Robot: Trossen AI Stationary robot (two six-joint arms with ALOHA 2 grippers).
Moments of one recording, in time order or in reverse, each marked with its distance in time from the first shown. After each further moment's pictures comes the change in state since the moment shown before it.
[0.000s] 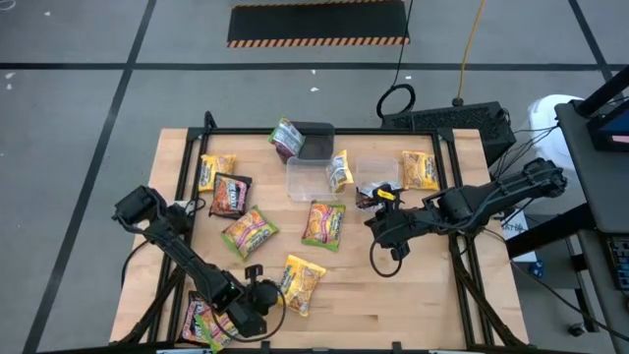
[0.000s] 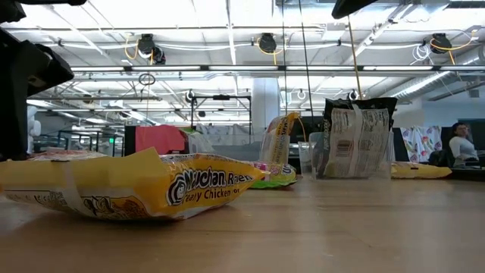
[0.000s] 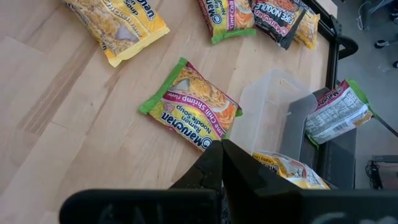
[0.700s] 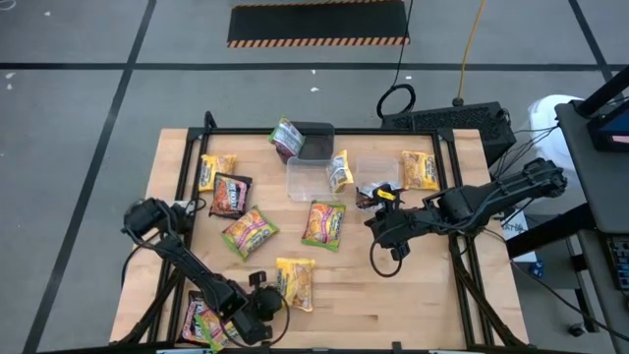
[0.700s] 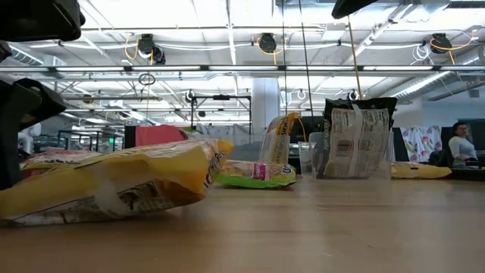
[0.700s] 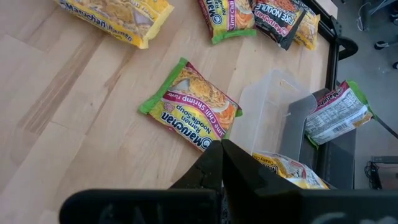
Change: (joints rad) left arm -0.021 0.137 0.006 0.104 -0.046 -0.056; right arm 0.000 0.000 0.000 0.001 -0.001 -0.005
